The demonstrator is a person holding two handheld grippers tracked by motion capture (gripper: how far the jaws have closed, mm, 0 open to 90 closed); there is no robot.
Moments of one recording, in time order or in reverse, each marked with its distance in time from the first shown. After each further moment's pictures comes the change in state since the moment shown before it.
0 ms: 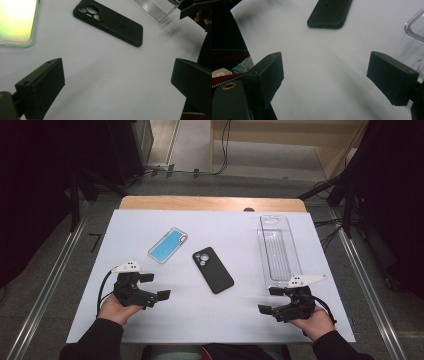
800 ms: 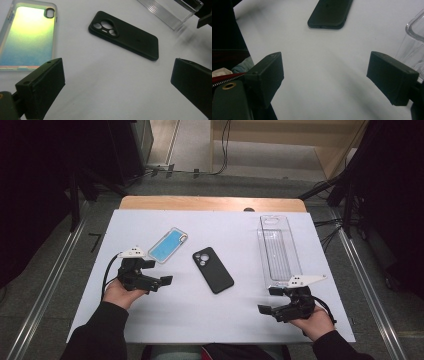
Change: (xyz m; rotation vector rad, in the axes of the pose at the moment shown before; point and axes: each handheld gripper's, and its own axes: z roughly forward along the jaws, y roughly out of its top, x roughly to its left) left arm 0.021 0.032 0.012 -0.002 0.055 0.032; right arm 0.001 0.000 0.000 0.000 0.002 -0.003
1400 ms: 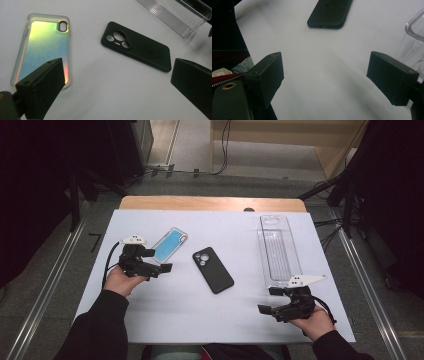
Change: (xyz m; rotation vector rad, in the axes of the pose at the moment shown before) left arm 0.022 0.024 0.008 -0.003 0.010 0.011; right arm 0.000 0.000 0.000 0.001 -0.002 0.003
